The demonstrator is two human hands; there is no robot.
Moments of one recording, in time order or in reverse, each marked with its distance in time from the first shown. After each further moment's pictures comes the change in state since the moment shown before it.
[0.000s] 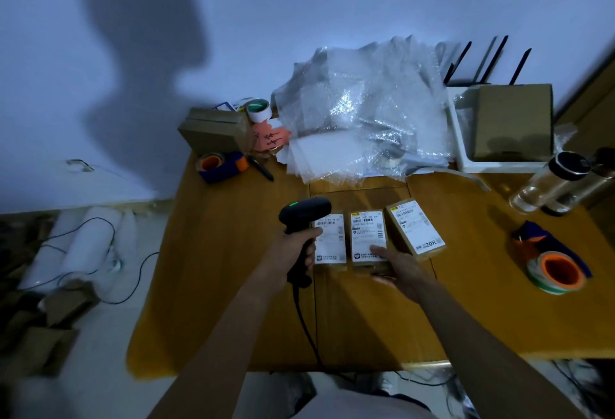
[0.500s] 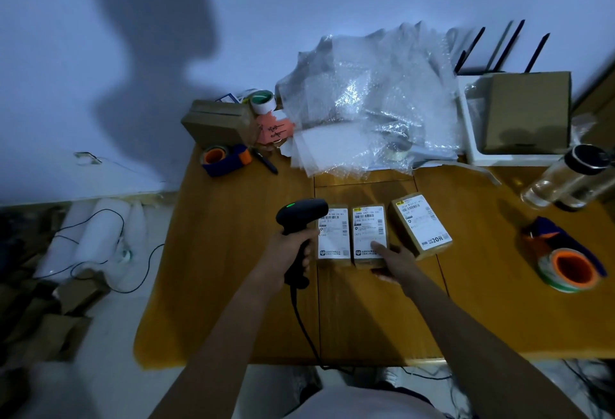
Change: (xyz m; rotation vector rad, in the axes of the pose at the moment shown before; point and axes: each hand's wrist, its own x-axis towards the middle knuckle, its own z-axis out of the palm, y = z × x) left_hand 0.006 -0.013 -0.008 -0.009 0.035 -0.019; right_hand 0.029 0.016 0.009 -0.167 0.214 -0.014
